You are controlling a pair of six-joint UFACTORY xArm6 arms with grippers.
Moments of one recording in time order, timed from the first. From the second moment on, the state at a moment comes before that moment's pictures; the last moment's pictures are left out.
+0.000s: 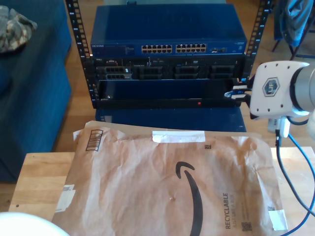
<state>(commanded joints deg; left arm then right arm) 97.3 -28.4 -6.3 4.6 60.2 -3.3 9.1 -34.5 -31.9 39.9 26.5 68.6</state>
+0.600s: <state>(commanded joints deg) 97.3 -28.4 -6.3 4.6 60.2 -3.3 16.8 -26.6 -32.1 39.6 12.2 68.9</state>
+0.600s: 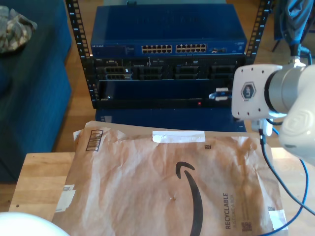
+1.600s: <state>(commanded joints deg) 97.3 -28.4 -6.3 4.6 60.2 -3.4 21.4 -25.1 -29.2 31.4 8.5 68.4</state>
